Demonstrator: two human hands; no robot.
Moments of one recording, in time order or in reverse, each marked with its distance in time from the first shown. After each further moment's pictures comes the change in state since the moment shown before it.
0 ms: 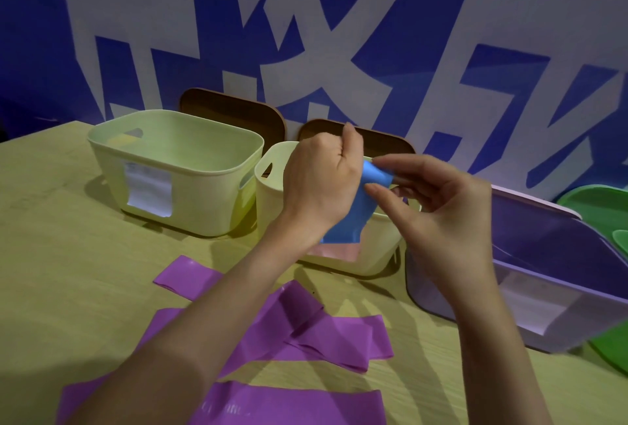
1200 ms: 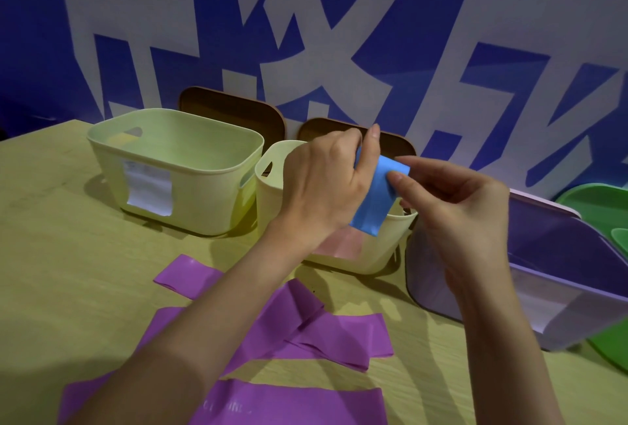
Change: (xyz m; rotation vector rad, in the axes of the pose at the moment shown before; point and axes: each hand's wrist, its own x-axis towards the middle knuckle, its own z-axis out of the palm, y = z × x) left_hand -0.003 0.000 -0.003 0.267 0.024 0.260; right_hand 0.002 0.002 -0.006 0.197 0.149 0.261
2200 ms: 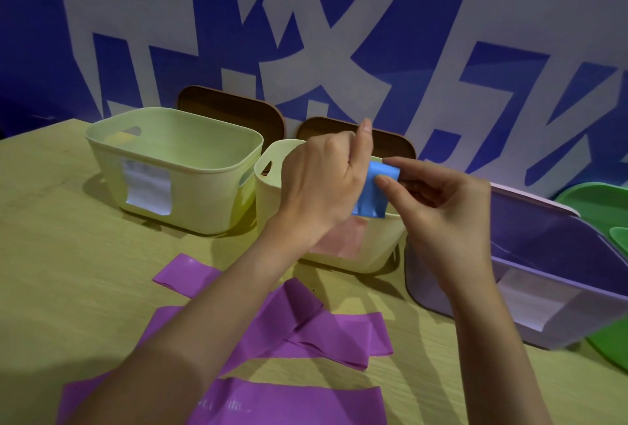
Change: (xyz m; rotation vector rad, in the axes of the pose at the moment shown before) left_hand 0.000 -0.002 0.002 -0.034 -0.051 -0.101; right_hand 0.001 0.010 0.006 -0.194 -0.039 -0.164
